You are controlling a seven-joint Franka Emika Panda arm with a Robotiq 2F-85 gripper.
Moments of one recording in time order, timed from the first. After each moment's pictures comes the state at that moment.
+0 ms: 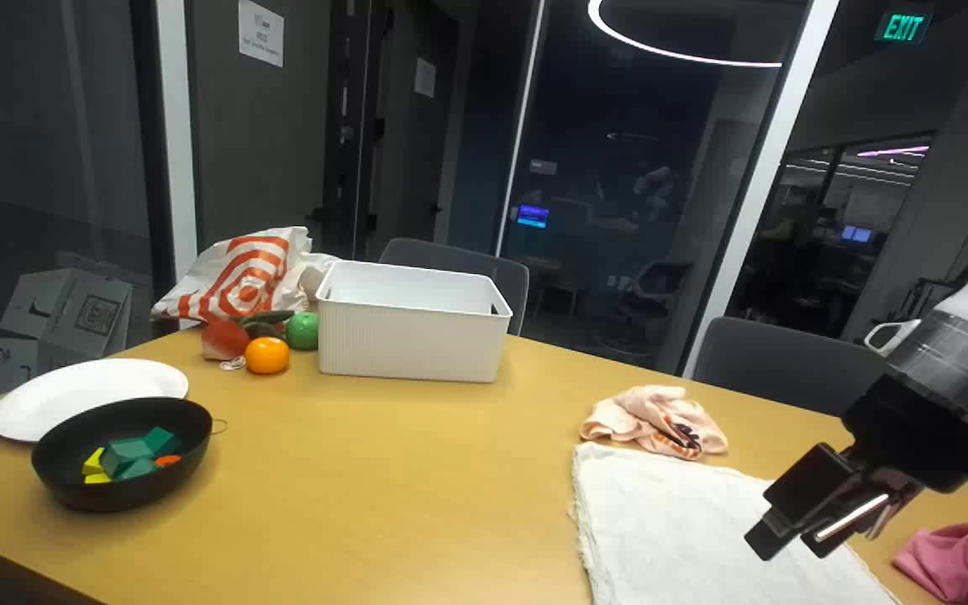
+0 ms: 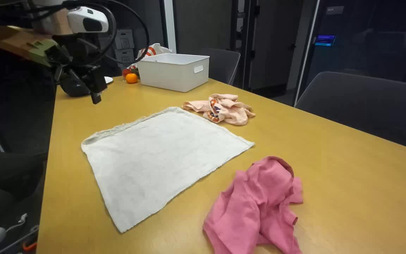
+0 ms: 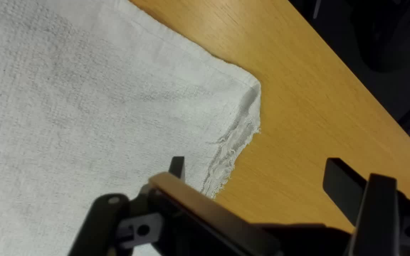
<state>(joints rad) 0.35 -0.56 0.08 -2.74 0.35 2.38 -0.11</state>
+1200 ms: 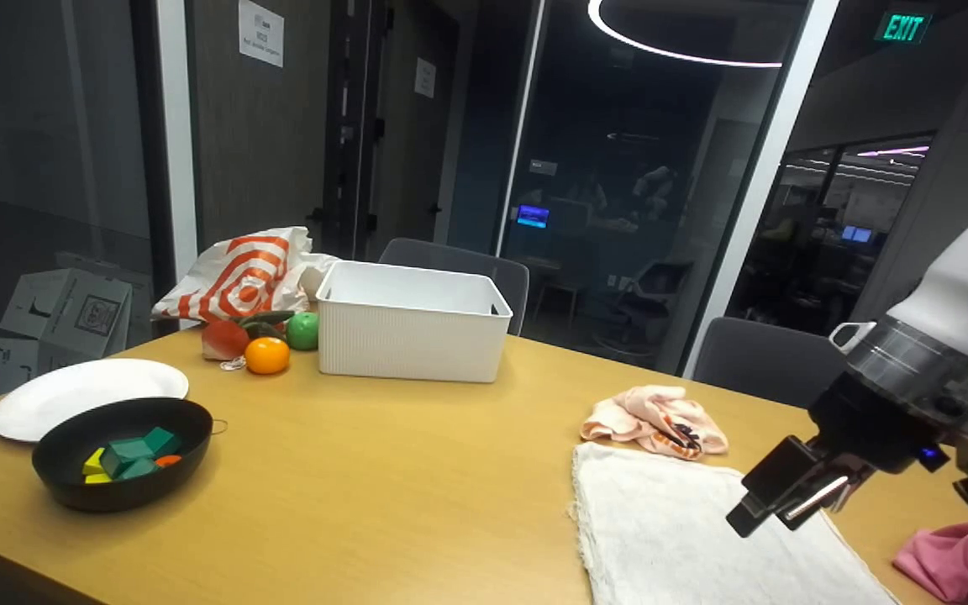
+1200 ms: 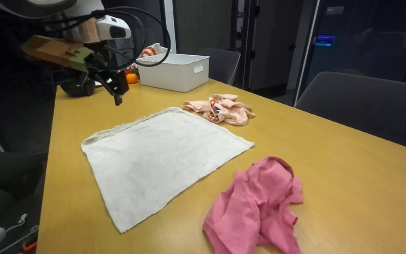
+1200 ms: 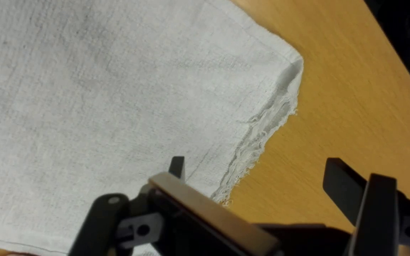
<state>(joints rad) 0.32 -0.40 0.04 -2.66 0.31 2.46 -0.22</state>
